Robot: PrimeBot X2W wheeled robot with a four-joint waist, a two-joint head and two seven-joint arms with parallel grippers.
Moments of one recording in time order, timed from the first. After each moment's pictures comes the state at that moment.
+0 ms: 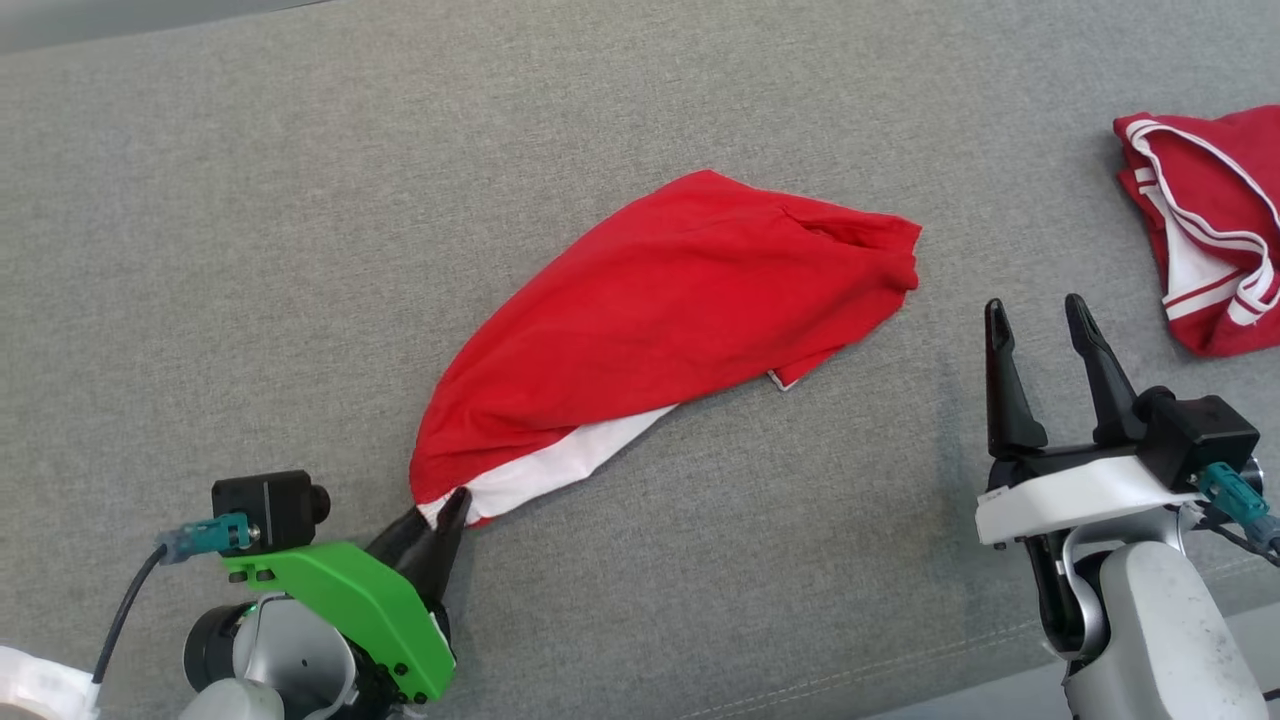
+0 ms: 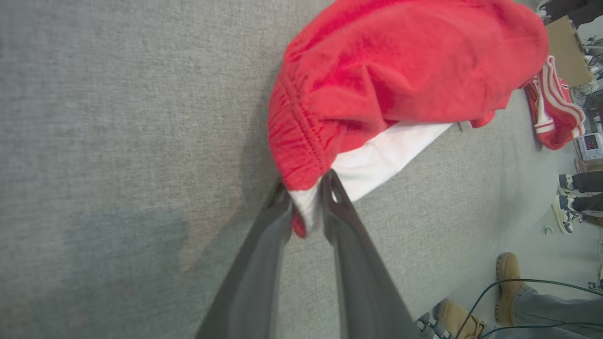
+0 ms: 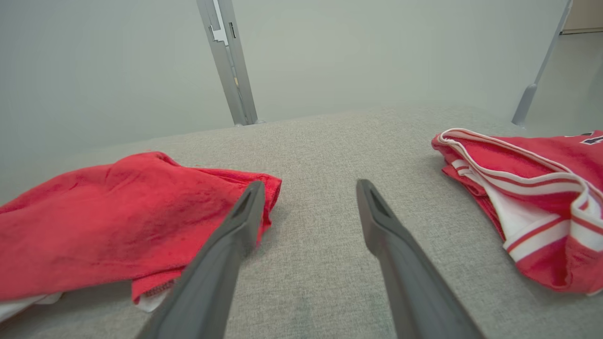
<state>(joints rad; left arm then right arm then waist) -0.10 0.46 -0.49 -0.22 -0.95 0.28 0.33 -0.22 -0.05 -0.04 0.17 0.17 0.13 -0.26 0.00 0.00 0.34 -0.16</state>
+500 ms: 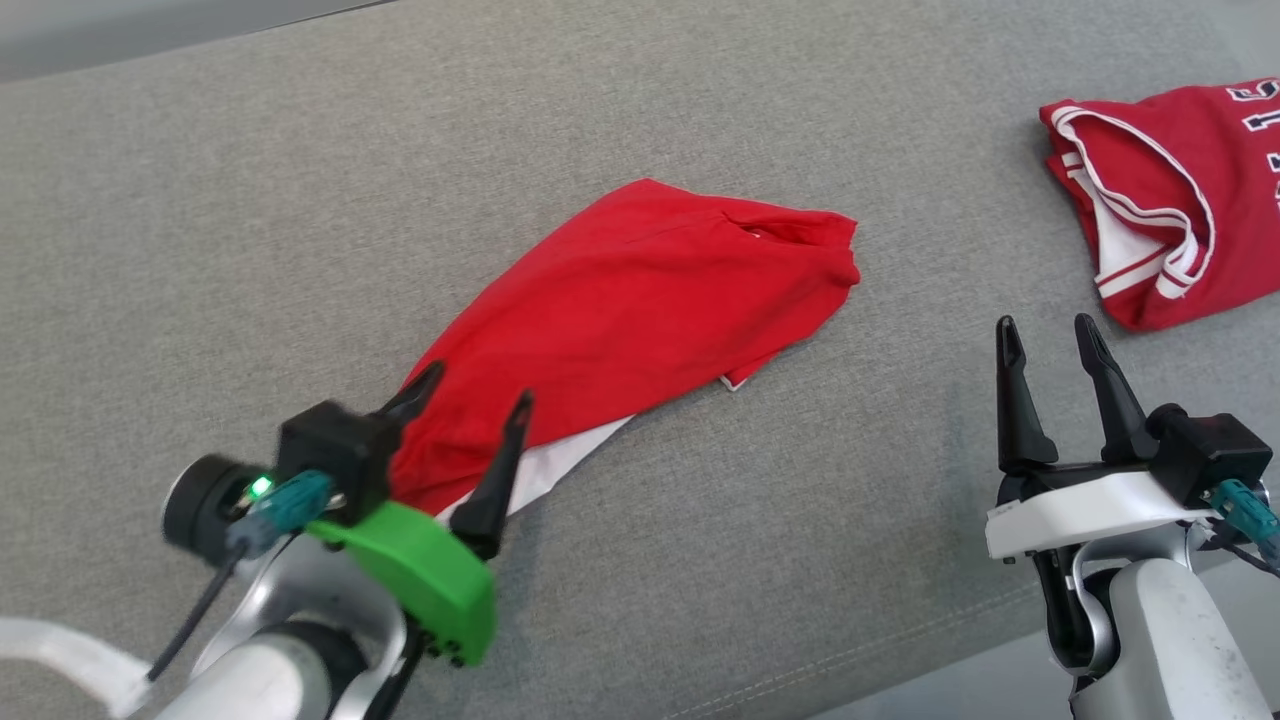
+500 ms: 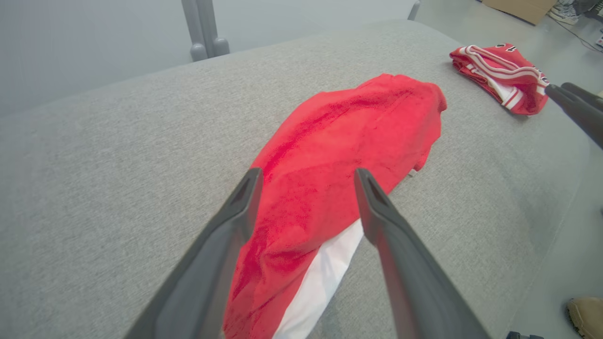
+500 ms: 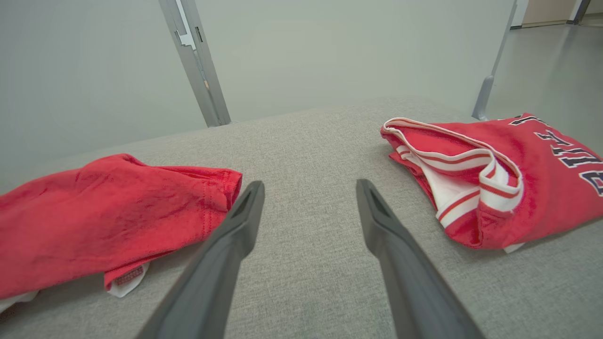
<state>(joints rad) -0.23 0.59 -0.59 -0.38 -0.60 0.29 0.30 -0.19 -0.05 -0.05 0.18 0.20 0.13 -0.26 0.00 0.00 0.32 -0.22</state>
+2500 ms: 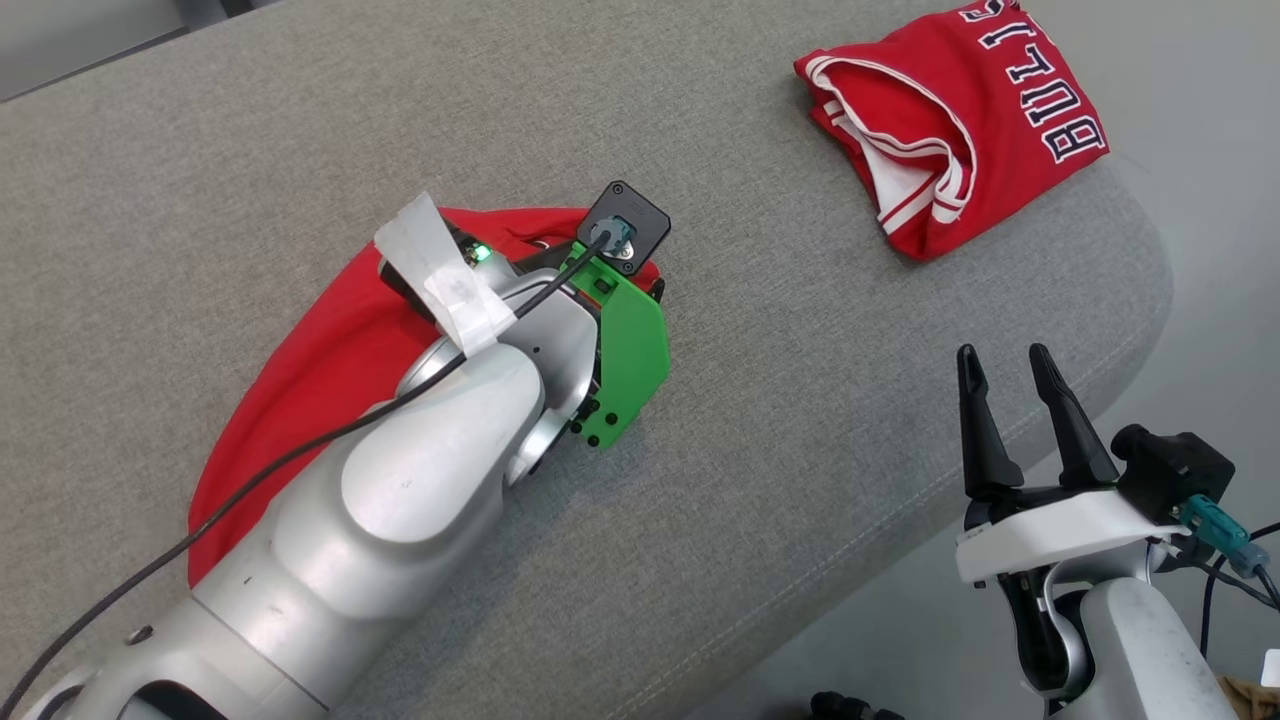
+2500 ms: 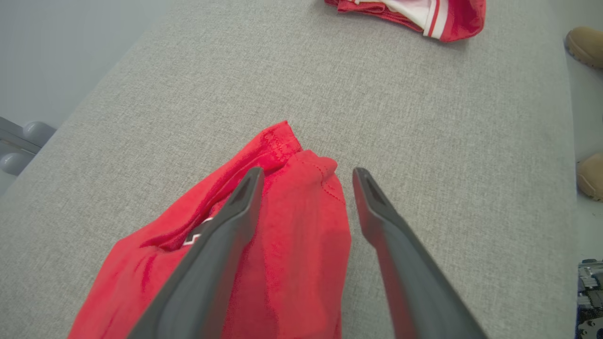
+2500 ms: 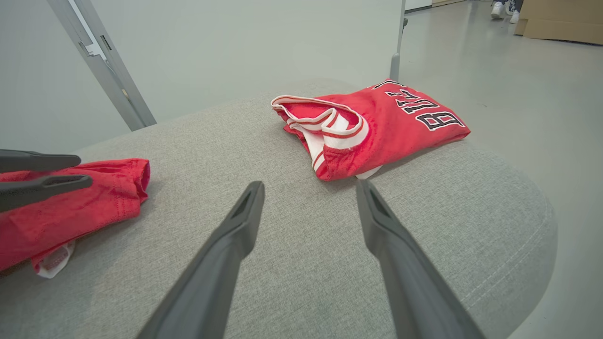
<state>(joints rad) -0.90 0.16 -0.93 0.47 -0.46 0.03 0.46 -0.17 -0.05 0.01 0.21 0.30 0.13 -0.26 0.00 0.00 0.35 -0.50</state>
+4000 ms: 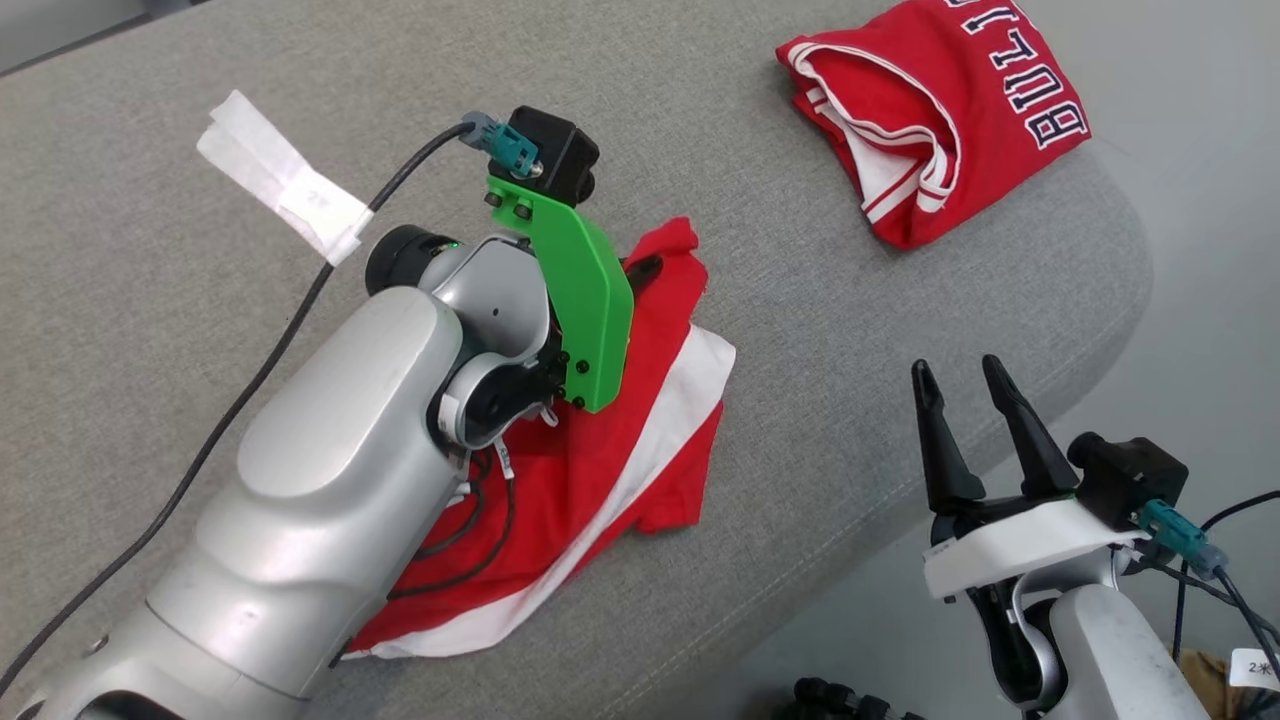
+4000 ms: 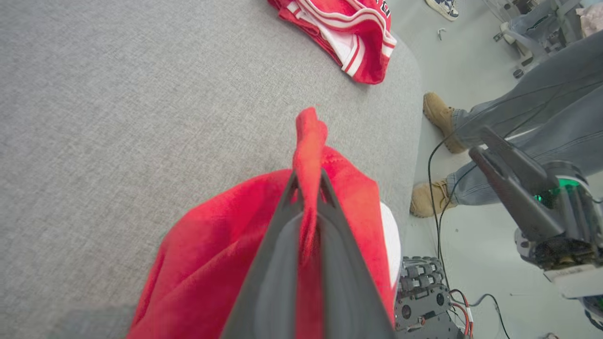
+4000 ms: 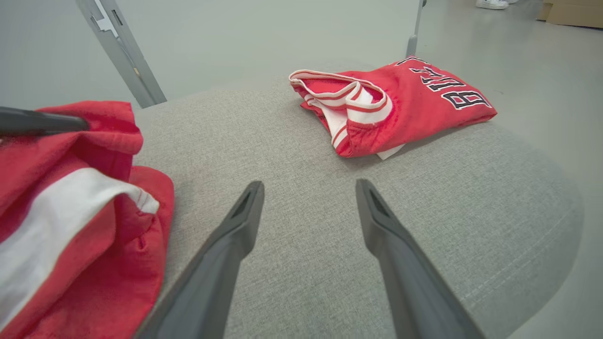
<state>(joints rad) -0.86 0.20 -0.75 0.30 -0.91 -0.04 0.67 -0.18 -0.05 0.10 0.22 0.30 0.13 -0.26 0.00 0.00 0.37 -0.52</state>
